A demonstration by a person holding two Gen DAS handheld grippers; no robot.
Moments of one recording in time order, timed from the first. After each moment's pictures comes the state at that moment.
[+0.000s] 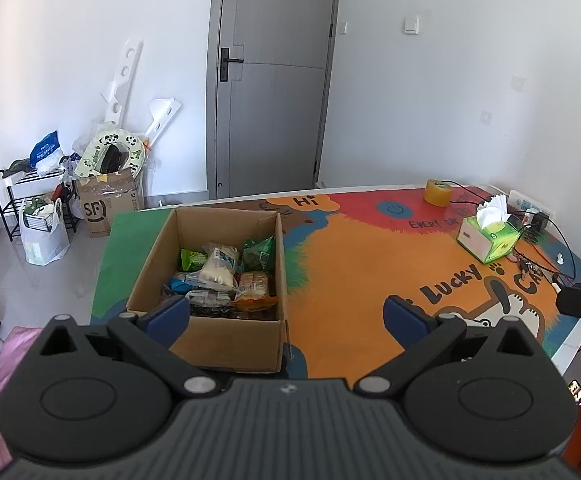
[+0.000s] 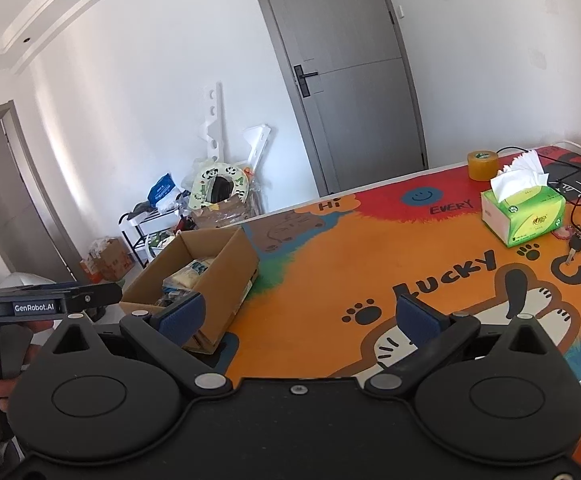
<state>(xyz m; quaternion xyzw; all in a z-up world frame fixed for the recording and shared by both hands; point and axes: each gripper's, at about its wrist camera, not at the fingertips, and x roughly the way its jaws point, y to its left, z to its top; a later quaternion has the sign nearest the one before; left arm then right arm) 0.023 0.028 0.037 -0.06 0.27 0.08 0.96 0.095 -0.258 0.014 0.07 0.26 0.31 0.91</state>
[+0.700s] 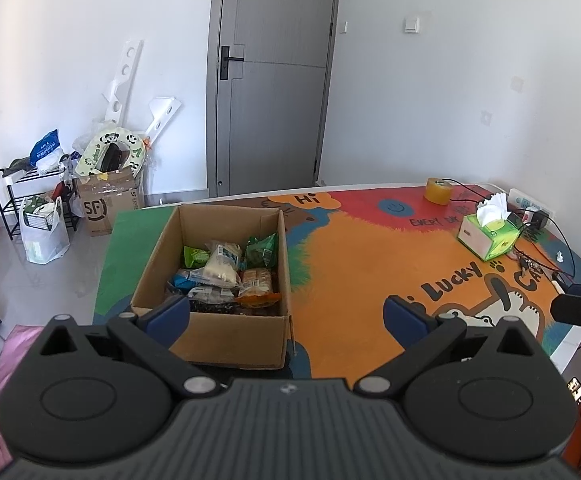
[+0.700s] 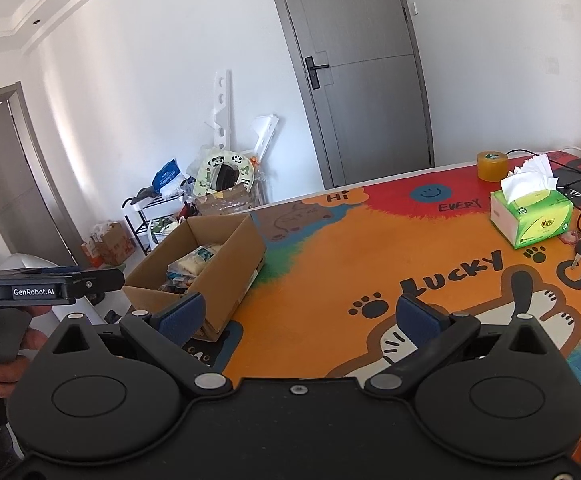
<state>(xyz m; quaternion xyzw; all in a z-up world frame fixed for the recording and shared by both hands) 0.019 0.031 0.037 -0.06 0.27 0.08 0.96 0.092 -0.251 0.015 0.05 0.26 0.31 0.91</state>
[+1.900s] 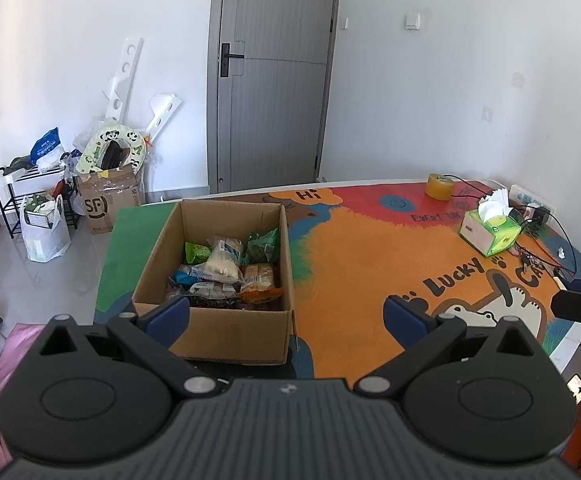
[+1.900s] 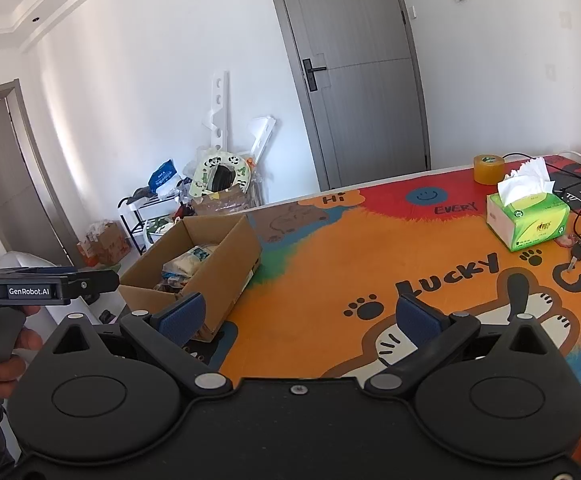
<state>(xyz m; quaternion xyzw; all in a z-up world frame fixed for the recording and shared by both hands) 0.019 0.033 0.033 -0.06 0.28 0.08 0.96 0.094 -0.252 0.013 0.04 0.26 0.31 0.91</state>
